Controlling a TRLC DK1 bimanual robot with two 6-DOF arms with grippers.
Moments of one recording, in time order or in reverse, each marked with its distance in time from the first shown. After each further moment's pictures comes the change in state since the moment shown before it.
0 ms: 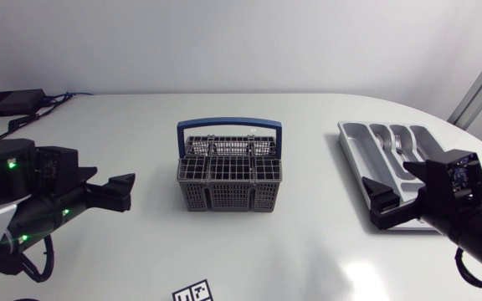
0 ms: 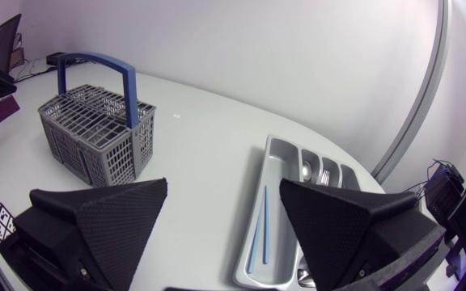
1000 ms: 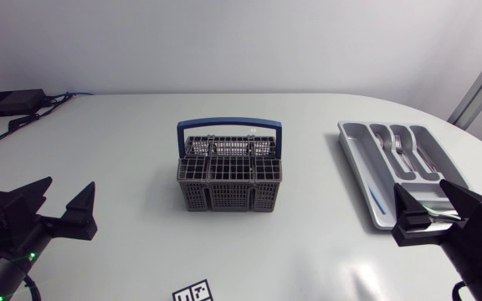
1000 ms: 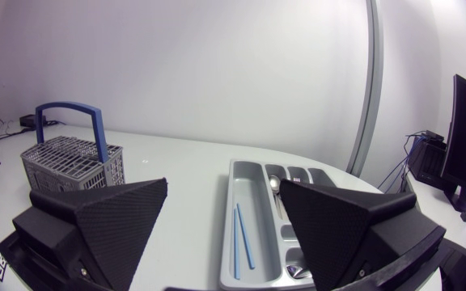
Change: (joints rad) left arm 0.192 -0.495 -0.322 0.157 0.047 0.127; right arm -0.186 -0.493 -0.287 0.101 -0.053 0.135
